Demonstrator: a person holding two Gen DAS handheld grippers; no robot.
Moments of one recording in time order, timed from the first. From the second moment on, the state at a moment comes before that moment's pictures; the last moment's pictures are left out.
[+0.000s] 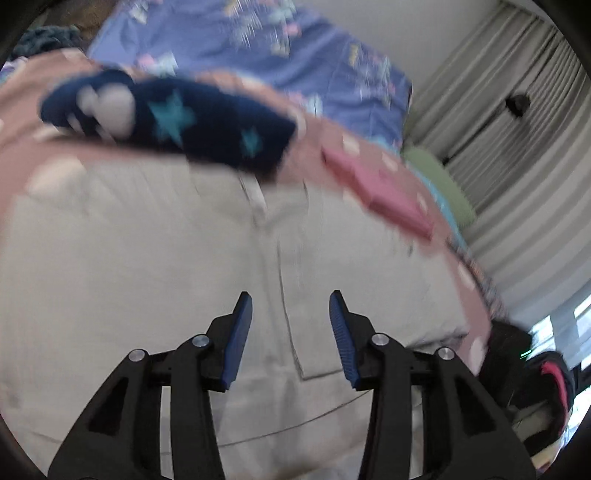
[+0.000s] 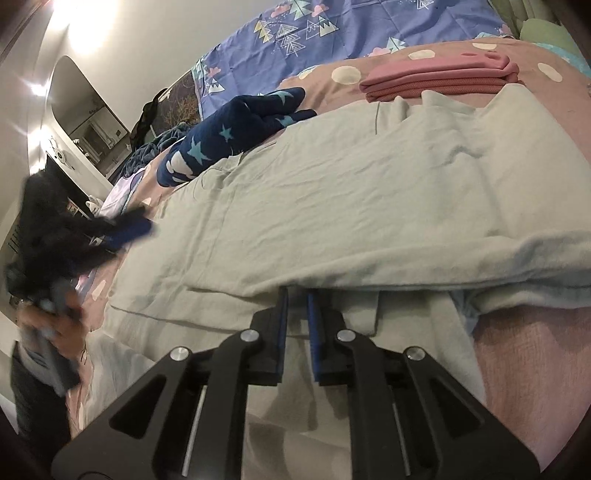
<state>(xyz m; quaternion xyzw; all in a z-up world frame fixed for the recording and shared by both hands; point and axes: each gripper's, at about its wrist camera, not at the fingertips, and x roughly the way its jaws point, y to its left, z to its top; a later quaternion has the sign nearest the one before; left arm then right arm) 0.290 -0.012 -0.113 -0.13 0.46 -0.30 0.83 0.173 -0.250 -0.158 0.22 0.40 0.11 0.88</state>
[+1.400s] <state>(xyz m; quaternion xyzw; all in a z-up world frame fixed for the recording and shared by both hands) 0.275 0.138 -0.137 -0.06 0.43 -0.09 0.90 0.173 -0.239 -0.152 0.18 0.40 0.12 0.89</state>
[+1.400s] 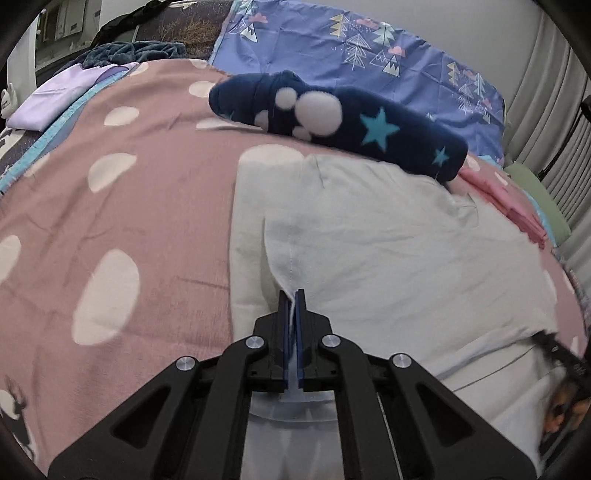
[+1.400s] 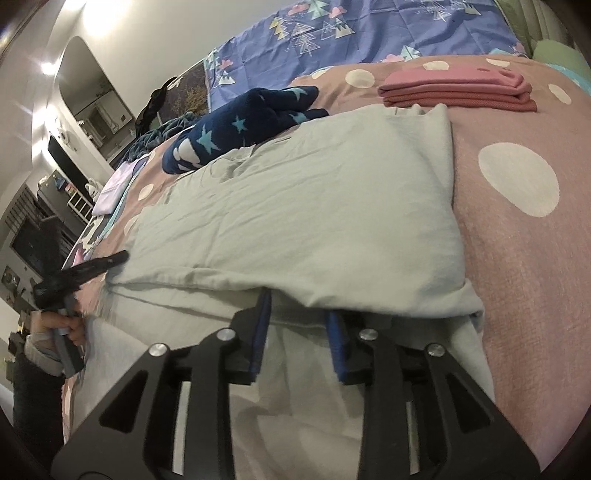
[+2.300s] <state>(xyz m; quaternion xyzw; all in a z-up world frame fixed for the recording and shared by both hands) 0.267 0.123 -0.140 -0.02 0.41 -0.06 0.91 0.277 -0.343 -0.114 0.17 0.40 -0.01 0.90</state>
